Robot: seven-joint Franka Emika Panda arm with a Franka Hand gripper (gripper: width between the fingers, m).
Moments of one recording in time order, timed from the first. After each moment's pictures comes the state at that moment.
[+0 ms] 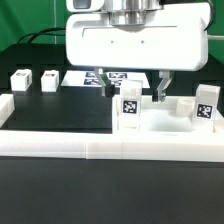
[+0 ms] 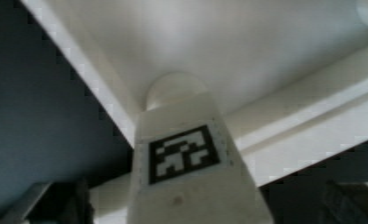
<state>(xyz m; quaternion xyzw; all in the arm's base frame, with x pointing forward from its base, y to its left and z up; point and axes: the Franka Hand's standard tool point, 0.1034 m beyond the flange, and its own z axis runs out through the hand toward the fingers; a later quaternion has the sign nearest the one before) 0.622 0.010 0.076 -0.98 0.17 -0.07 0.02</state>
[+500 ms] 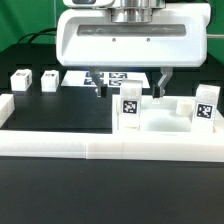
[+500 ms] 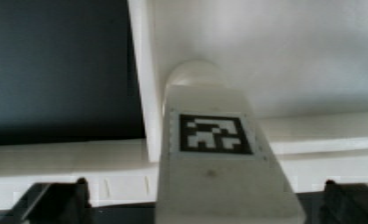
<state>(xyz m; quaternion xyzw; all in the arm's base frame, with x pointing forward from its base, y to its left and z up) 0.624 0.004 0.078 -1.00 0.04 -0.07 0.01</state>
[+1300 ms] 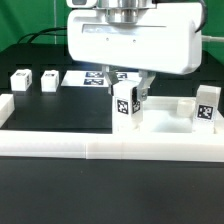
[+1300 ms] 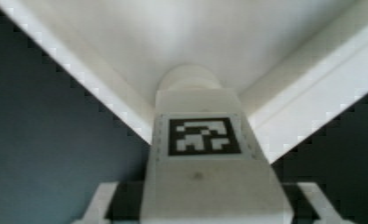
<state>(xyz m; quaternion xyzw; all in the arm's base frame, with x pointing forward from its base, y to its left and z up) 0.624 -0.001 0.077 -0.89 0.45 -0.05 0.03</state>
